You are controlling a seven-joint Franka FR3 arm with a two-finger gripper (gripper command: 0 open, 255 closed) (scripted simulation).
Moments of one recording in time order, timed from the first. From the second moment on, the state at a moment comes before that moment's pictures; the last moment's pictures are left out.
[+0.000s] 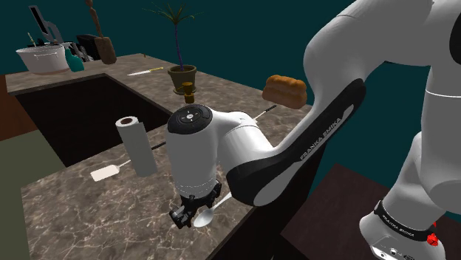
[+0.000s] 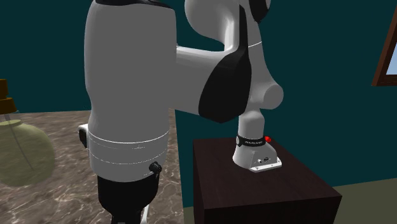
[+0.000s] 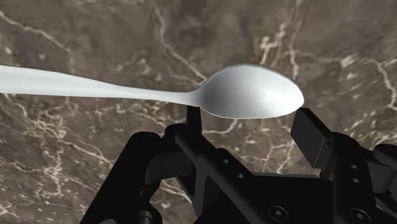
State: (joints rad) arm 0.25 0.32 0.68 -2.01 -0.46 2.28 1.18
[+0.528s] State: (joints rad) arm 0.24 0.30 0.69 -2.00 -0.44 2.26 1.16
